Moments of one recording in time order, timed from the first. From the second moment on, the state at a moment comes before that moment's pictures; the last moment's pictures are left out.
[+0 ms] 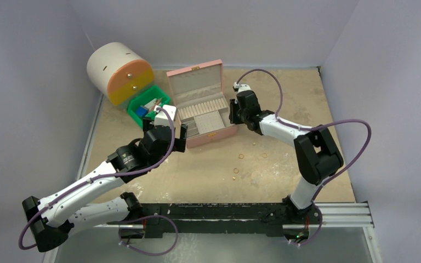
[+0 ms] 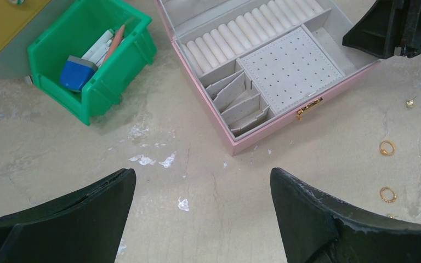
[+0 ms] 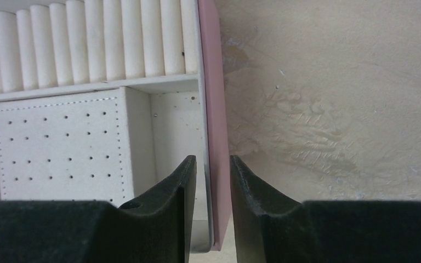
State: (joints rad) left arm -0.90 0.90 0.89 -0.55 -0.65 -0.33; right arm 0.51 1.72 1.09 -0.05 0.11 0.30
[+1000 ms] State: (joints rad) left arm -0.90 0.91 0.89 -0.55 -0.65 -0.33; right arm 0.54 1.59 0.92 -0.05 0.16 0.27
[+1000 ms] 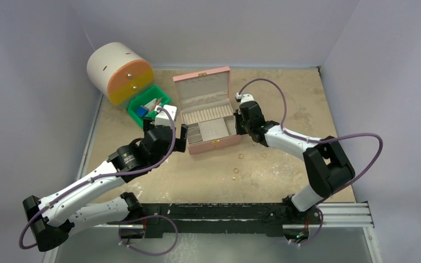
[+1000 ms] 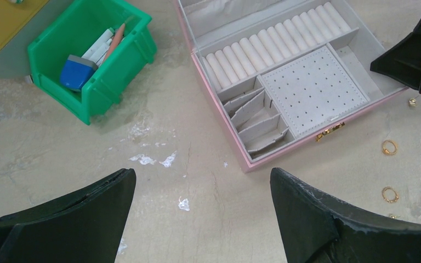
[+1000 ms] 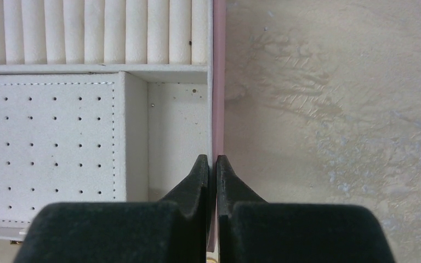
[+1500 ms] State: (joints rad) left arm -0.90 0.92 0.89 -0.55 -0.66 -0.33; right arm 0.75 1.55 0.87 -0.05 0.21 0.28
